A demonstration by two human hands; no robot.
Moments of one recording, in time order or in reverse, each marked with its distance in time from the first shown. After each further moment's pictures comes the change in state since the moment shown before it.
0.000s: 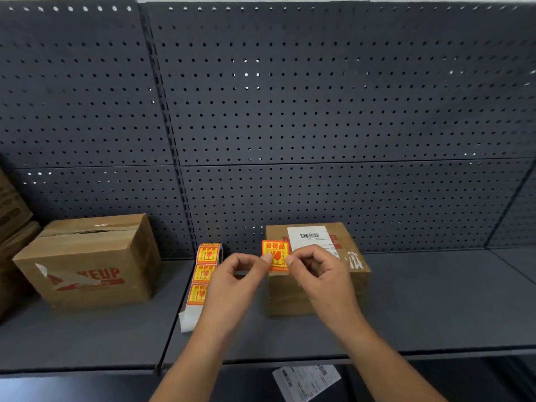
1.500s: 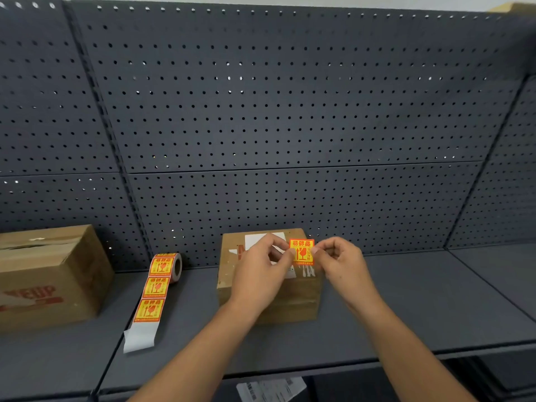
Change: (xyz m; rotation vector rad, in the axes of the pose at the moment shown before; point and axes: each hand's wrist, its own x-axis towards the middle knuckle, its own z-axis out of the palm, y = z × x) left_hand 0.040 0.006 0.137 0.429 -0.097 0.207; right_hand 0.050 0.043 -0.130 -0.222 0.176 0.185
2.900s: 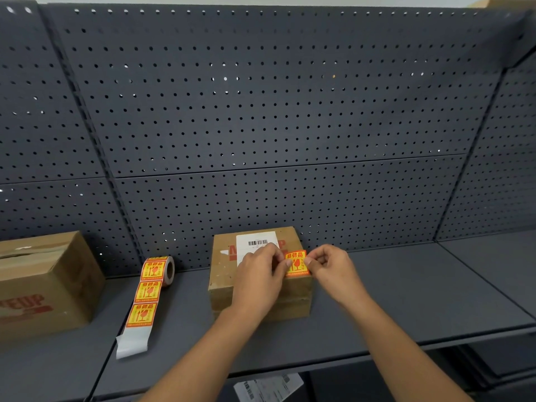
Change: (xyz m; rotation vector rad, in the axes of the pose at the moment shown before) left_hand 0.007 -0.024 0.030 0.308 -0.027 0.113; right_hand 0.006 0.025 -0.003 -0.233 -0.024 0.070
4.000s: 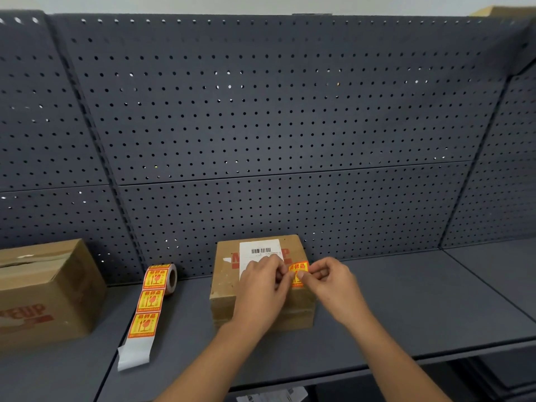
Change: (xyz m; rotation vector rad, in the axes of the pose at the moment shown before) left_hand -0.002 -0.019 0.006 0.013 0.053 0.140; right_hand -0.011 -0.001 0.011 0.010 0.028 0.016
